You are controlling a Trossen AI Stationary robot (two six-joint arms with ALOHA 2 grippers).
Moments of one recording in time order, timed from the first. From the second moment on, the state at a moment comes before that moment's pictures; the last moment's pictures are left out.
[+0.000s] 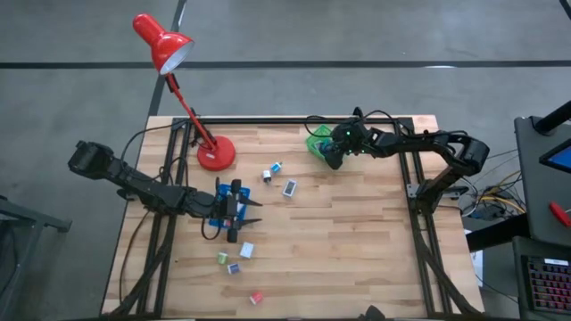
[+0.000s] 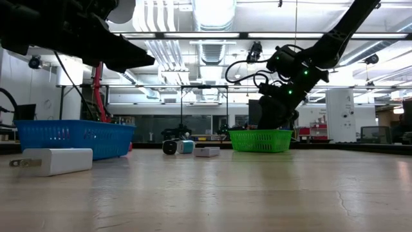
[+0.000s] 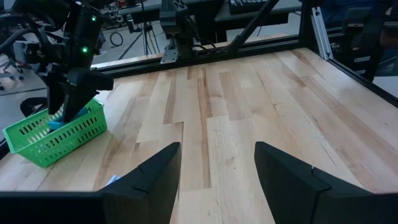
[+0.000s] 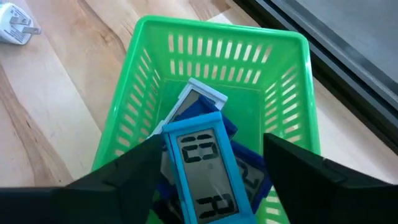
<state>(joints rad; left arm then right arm) -0.31 1.21 0.34 0.60 -0.29 0.08 -0.61 1.57 0.71 0.06 0.03 0.03</state>
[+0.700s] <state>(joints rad) -0.31 1.21 0.34 0.60 -0.28 0.08 -0.47 1.56 0.71 0.58 -0.01 -0.04</state>
